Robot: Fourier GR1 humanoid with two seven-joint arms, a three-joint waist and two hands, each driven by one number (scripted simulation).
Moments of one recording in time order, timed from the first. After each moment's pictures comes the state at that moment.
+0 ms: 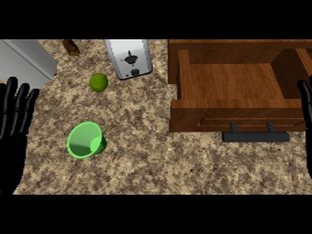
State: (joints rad) left arm 0.04 0.09 0.00 -2.10 0.01 -0.01 0.02; right arm -0.02 -0.07 -0.05 -2.10 -0.01 -0.01 0.00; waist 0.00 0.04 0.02
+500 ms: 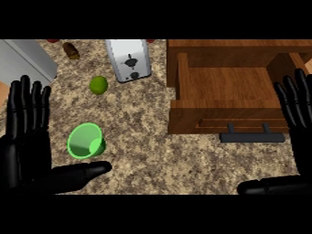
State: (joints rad) left arm 0.01 0.01 -0.14 -2.04 -0.09 0.29 0.00; right arm -0.03 -0.08 -0.01 -2.08 -0.09 0.07 0.08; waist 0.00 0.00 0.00
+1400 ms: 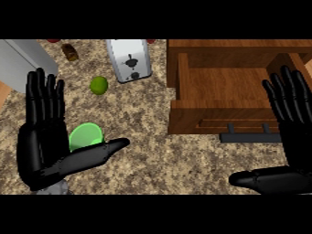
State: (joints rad) left arm -0.08 0.00 -0.21 -1.95 -0.09 0.48 0.04; right arm -0.07 -0.06 0.00 -2.02 -0.10 0.10 0.08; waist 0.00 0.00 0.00
